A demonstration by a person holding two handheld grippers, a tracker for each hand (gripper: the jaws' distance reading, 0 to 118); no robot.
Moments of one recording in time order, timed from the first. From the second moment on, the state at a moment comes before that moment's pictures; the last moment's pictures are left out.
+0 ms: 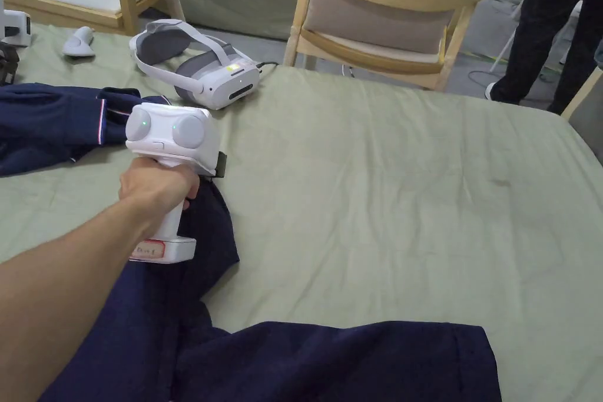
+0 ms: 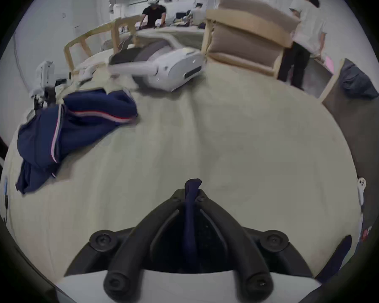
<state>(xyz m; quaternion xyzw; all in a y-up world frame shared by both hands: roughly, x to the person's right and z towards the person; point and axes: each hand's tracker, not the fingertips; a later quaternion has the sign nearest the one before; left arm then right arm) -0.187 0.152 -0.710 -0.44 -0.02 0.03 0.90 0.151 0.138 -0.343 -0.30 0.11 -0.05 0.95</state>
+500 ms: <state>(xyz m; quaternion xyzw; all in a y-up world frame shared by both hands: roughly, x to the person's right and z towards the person) -0.213 0.303 -0.439 -0.23 -0.01 0.07 0.97 0.158 0.203 -0.263 -0.26 0.10 -0.05 0.96</state>
